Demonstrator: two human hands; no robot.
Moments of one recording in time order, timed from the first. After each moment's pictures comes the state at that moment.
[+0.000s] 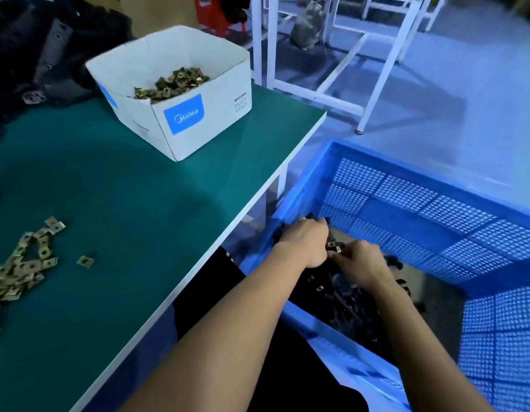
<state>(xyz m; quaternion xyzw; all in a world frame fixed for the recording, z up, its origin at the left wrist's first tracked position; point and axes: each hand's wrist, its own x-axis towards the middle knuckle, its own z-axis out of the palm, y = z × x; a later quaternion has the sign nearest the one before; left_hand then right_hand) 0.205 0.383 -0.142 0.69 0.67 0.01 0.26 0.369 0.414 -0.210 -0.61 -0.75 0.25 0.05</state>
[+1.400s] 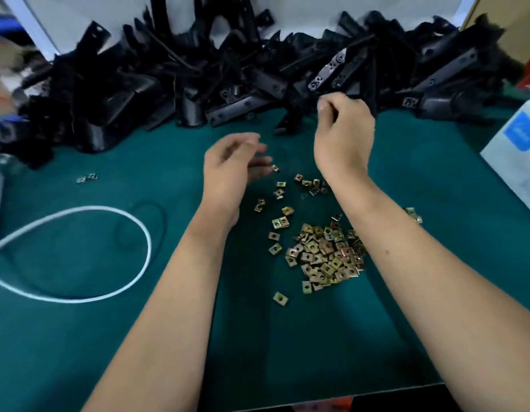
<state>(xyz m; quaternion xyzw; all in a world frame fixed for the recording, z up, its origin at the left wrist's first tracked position) -0.158 0.005 -0.029 0.04 0.62 0.78 0.03 -0.146 0.170 -0.004 -0.19 -0.86 0.33 0.34</state>
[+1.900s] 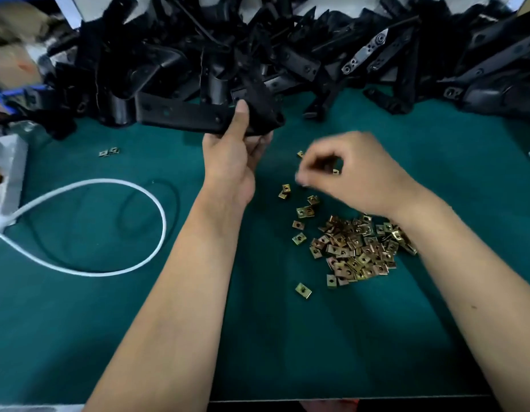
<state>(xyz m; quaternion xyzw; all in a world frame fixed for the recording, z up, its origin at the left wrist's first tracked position) -0.173 -0.013 -0.026 -0.07 0.44 0.89 0.02 -0.099 0.158 -0.006 0.13 -0.93 0.34 0.07</state>
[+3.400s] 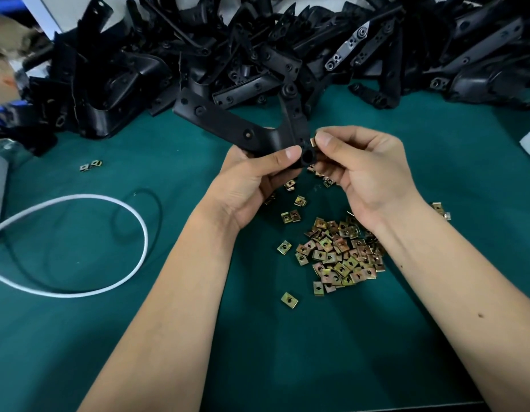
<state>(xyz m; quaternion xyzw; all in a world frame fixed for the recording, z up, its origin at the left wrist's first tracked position) -0.147 0.000 -0.031 0.12 0.52 0.82 0.22 -0.091 0.161 -0.023 -0.09 -0.56 0.81 0.14</state>
